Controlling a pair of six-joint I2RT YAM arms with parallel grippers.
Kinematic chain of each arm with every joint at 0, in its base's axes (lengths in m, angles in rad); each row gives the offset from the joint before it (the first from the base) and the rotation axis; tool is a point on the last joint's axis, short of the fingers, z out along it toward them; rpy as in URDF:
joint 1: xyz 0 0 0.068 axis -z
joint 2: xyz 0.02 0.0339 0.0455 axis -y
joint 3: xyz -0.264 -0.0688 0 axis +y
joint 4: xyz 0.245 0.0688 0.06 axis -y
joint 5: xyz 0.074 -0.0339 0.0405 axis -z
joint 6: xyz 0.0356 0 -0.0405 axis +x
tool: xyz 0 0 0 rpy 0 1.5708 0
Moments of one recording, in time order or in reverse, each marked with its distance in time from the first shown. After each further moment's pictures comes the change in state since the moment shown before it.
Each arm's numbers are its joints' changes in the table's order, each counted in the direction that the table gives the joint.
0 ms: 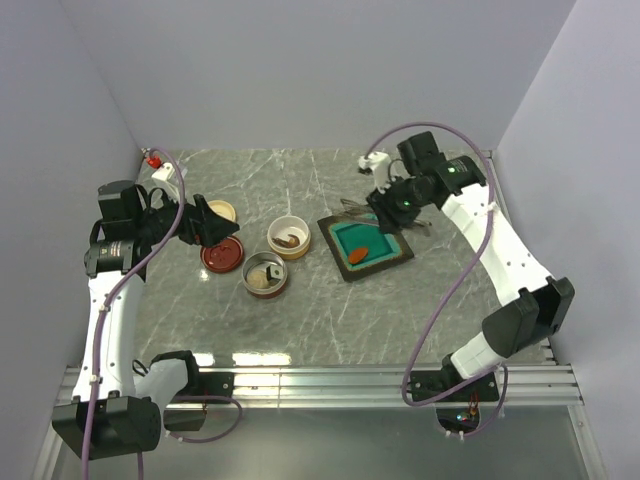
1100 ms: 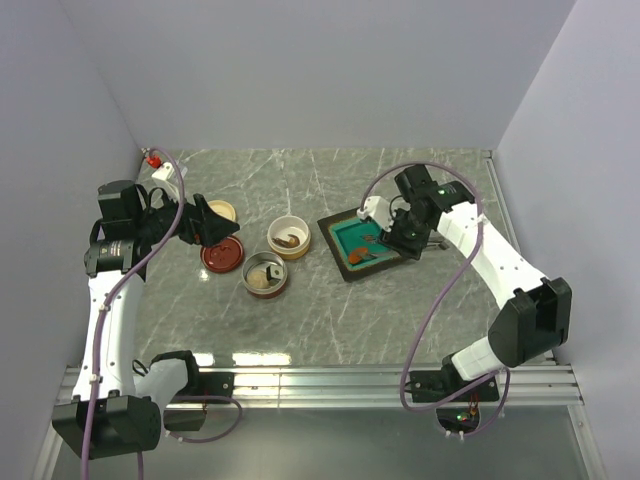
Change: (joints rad) left arm 0.000 -0.002 -0.002 0.003 0.010 -0.006; right arm 0.053 0.085 0.328 0.029 0.160 -0.429
